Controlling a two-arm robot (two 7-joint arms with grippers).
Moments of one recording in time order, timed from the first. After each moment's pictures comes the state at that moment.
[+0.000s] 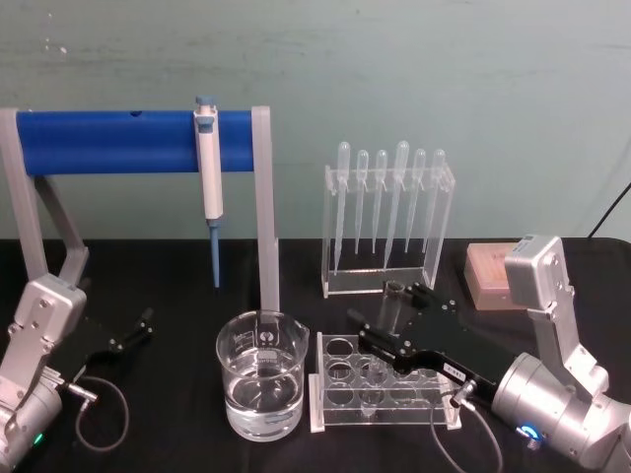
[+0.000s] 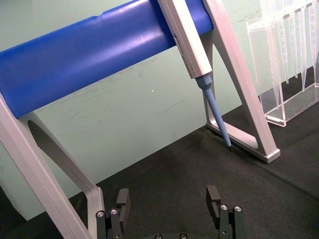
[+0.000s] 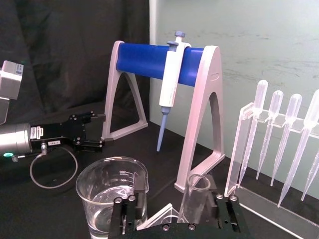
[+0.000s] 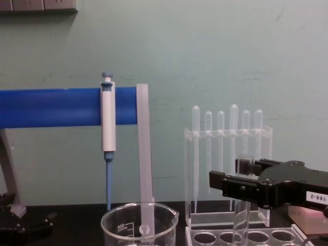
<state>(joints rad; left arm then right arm) -0.20 0.60 0.45 -1.41 -0.25 -0.12 0.03 0.16 0.47 -0.37 -1.67 0.41 0.06 0.43</state>
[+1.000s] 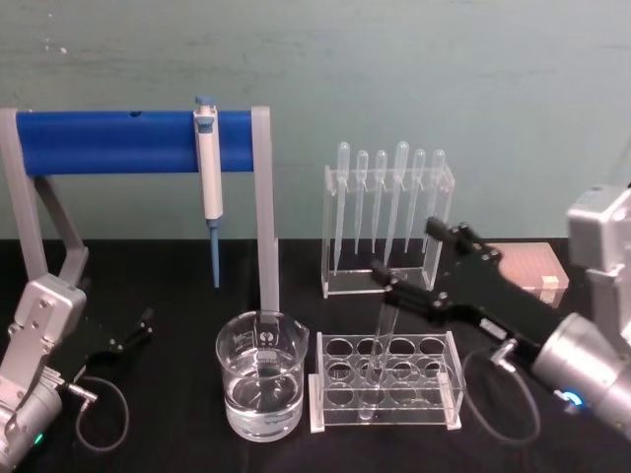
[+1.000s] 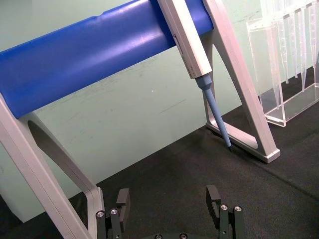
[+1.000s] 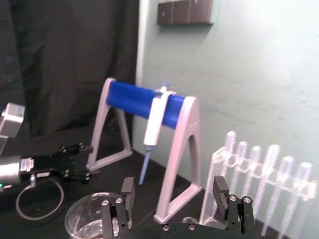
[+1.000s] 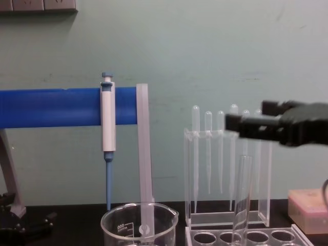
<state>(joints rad) -0.20 0.60 0.45 -1.41 -0.25 -0.12 0.03 0.12 0.52 -0.28 -1.83 0.41 0.07 0.38</state>
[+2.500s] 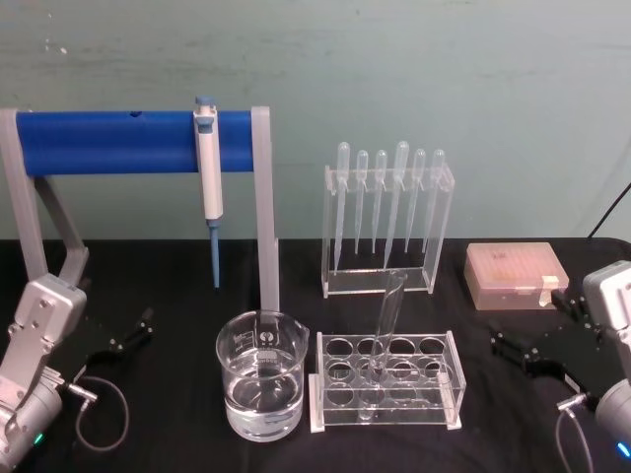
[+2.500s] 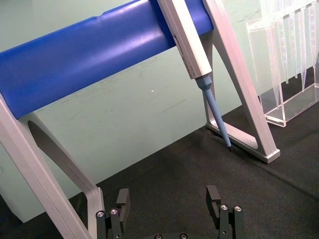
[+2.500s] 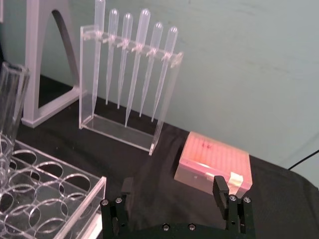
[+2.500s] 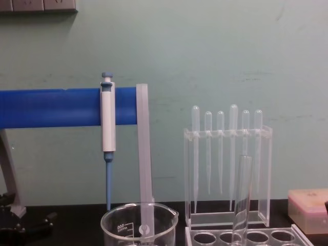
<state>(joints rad) -0.20 0.60 0.45 -1.41 -0.25 -0.12 0.03 -0.02 0.47 -0.14 -1.72 0.13 0.18 0.12</state>
